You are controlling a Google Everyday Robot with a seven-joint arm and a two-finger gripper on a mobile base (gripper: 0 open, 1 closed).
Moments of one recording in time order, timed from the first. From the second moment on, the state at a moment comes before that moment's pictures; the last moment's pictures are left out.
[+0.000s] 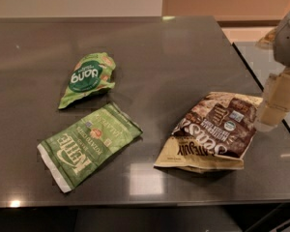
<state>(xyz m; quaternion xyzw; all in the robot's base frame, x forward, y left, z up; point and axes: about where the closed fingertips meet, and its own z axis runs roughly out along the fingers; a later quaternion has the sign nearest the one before) 0.438 -0.217 0.976 -0.60 0.78 -0.03 0.16</state>
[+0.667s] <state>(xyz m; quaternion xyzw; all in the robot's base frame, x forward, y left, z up) 0.441 -0.213 0.976 -0.62 0.77 -0.03 0.16</state>
